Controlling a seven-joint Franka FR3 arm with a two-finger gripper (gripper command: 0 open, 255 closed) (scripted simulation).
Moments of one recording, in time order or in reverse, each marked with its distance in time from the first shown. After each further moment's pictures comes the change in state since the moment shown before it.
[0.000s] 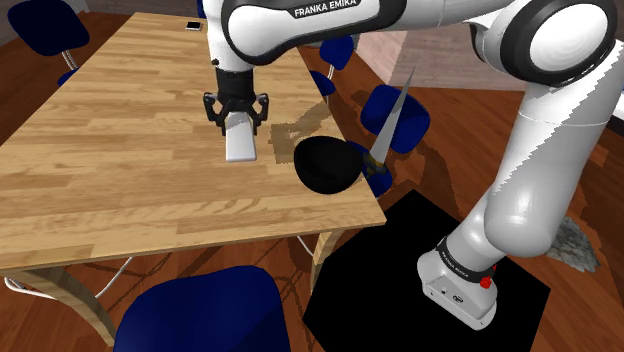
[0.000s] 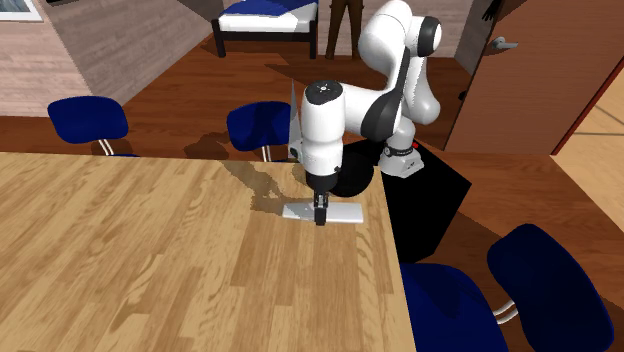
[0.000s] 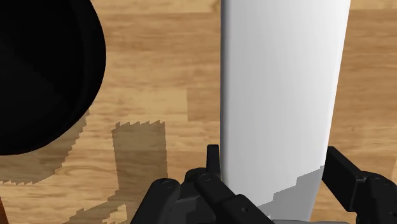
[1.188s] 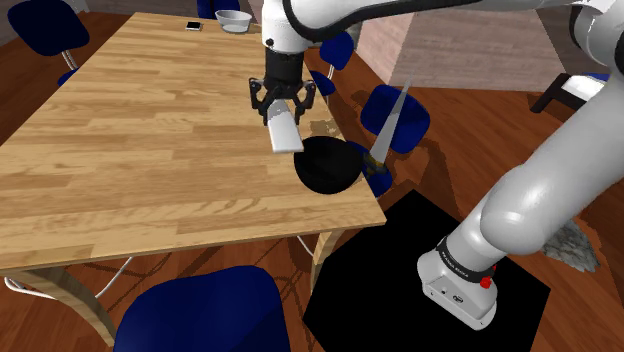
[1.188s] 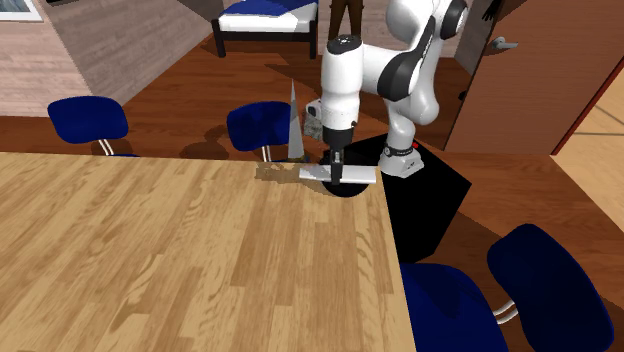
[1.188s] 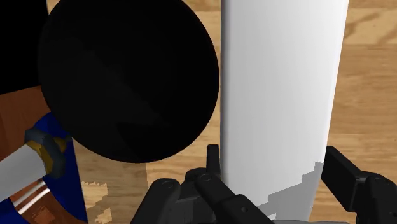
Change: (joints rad) arm -0.093 -0.372 -0.014 -0.316 0.162 -0.021 -0.140
